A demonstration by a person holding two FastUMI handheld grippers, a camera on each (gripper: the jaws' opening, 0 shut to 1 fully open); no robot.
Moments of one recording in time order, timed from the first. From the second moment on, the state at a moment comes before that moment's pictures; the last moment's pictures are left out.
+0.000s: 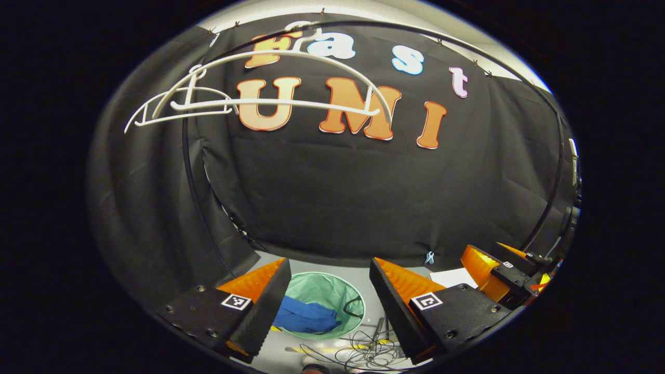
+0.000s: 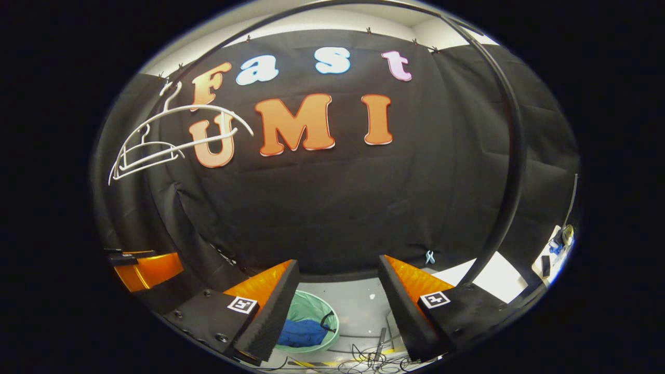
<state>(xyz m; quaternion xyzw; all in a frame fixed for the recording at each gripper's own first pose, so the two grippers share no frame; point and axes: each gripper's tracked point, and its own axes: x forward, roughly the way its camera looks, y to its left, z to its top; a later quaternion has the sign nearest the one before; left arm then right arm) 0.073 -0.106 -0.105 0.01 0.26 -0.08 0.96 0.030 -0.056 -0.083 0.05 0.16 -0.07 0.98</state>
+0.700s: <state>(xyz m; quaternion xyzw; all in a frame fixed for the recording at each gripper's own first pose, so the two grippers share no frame) 0.046 -0.112 0.013 0.00 0.13 -0.09 0.99 -0.013 -0.055 0.016 0.04 0.06 -0.05 1.00</state>
